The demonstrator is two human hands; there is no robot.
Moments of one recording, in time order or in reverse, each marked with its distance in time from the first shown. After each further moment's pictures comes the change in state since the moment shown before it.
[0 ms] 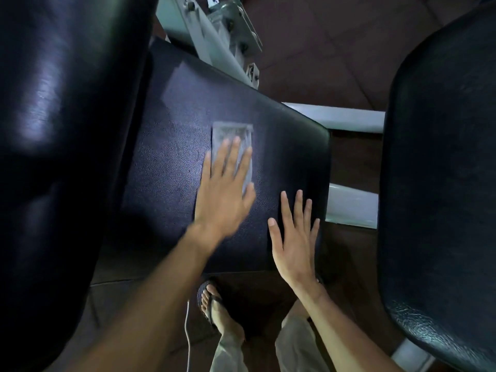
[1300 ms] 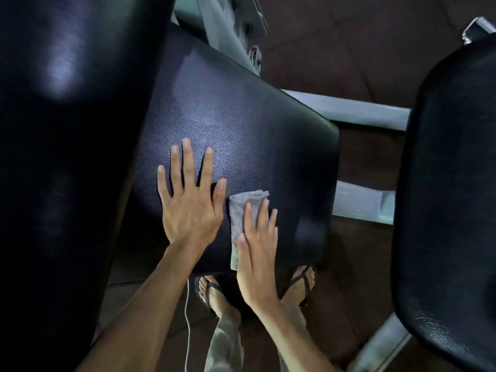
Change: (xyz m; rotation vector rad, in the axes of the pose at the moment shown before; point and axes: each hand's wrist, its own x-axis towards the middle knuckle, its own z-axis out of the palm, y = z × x) left_hand -0.040 -0.046 -0.006 -0.035 0.088 -0.319; right_hand -0.043 -0.092 0.026 0.308 -0.036 -0.067
